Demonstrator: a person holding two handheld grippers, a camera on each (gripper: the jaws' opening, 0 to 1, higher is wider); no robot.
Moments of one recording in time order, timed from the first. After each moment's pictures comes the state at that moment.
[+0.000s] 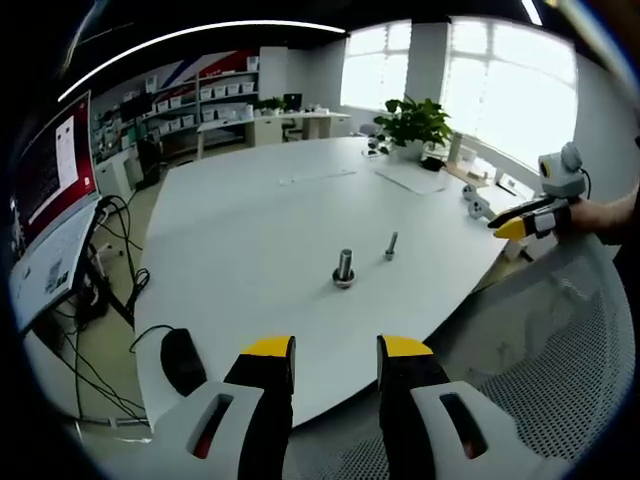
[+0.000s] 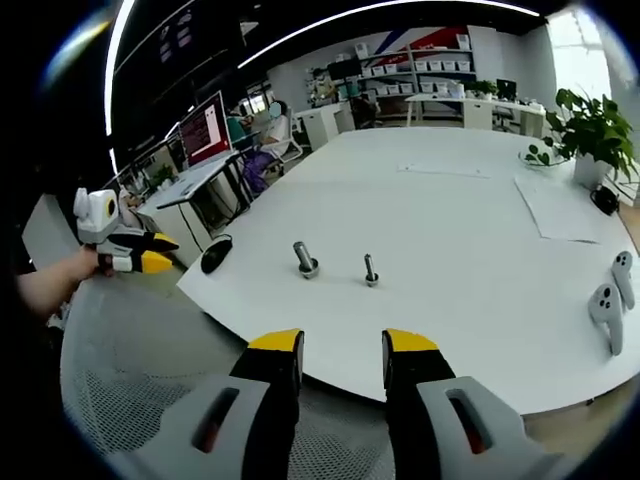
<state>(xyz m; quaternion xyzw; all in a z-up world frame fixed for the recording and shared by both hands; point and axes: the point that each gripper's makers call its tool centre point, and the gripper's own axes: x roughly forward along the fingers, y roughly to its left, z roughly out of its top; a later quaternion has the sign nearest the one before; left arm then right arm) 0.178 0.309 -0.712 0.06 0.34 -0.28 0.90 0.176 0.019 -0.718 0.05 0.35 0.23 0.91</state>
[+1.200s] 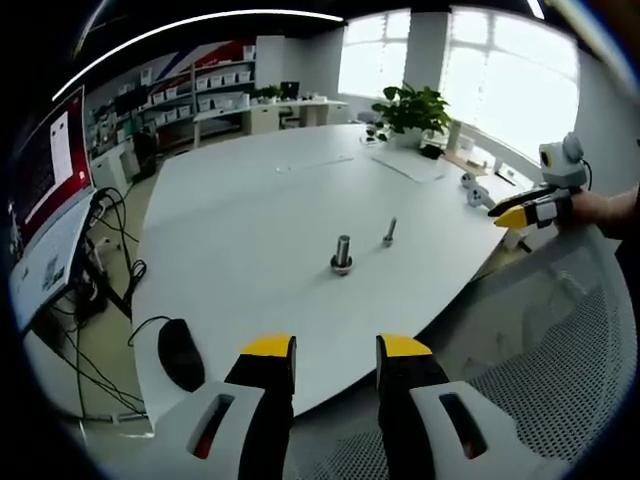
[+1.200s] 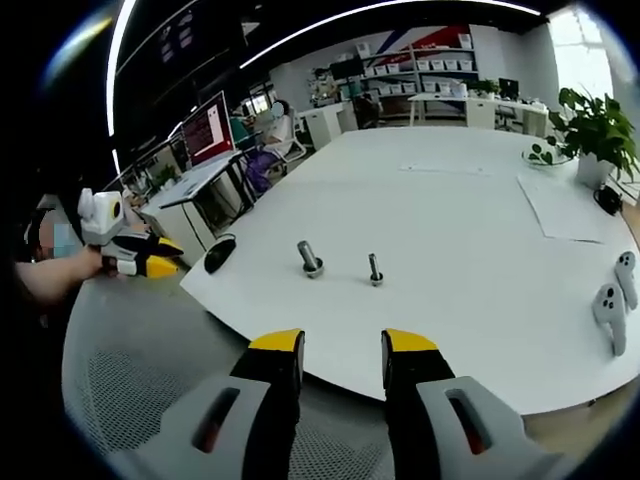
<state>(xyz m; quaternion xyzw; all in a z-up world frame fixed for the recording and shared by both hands) 0.174 0.309 -0.718 0.06 0.35 -0.28 0.89 0.172 0.024 -0.718 0.04 0.35 0.23 0.91</state>
